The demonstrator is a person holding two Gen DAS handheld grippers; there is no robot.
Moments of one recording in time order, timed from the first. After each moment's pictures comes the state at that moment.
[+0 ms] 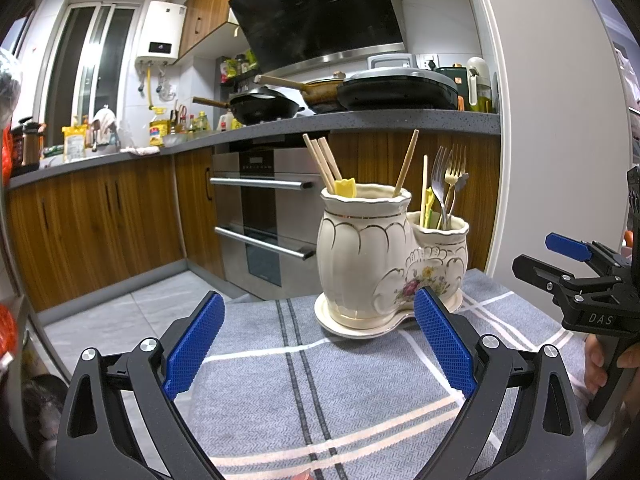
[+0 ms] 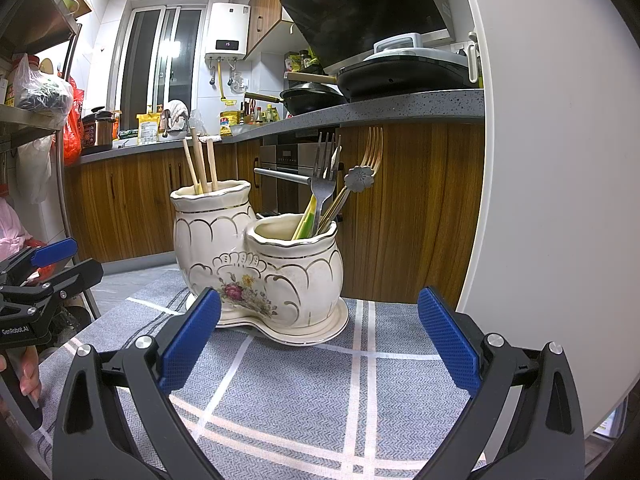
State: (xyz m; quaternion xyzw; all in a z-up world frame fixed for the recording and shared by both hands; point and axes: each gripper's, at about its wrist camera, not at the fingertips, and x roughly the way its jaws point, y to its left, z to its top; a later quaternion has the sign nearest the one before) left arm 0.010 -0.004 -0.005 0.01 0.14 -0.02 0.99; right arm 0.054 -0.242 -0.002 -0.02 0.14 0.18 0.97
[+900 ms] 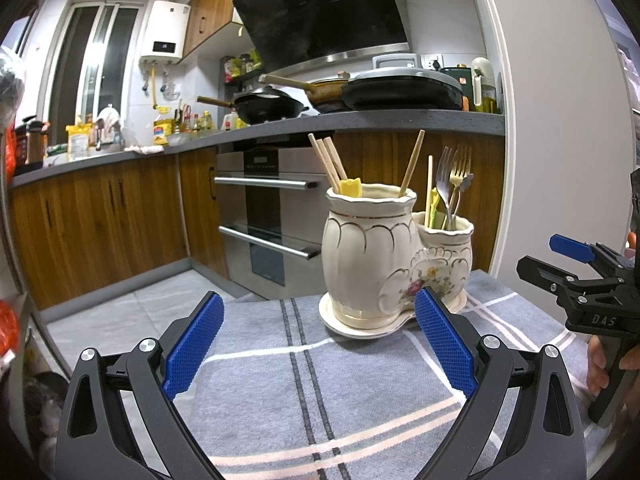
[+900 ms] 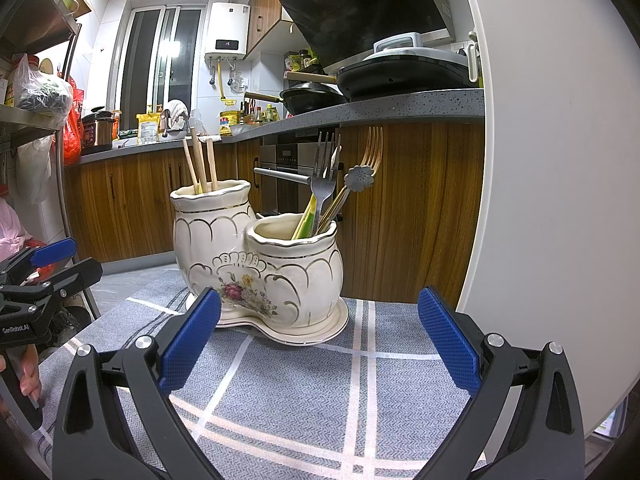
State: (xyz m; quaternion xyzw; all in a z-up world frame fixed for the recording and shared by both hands) left arm 0.009 0.000 -0.007 0.01 0.14 -0.02 0.99; right arm 0.054 -0.242 -0.002 -0.02 0.14 0.18 0.97
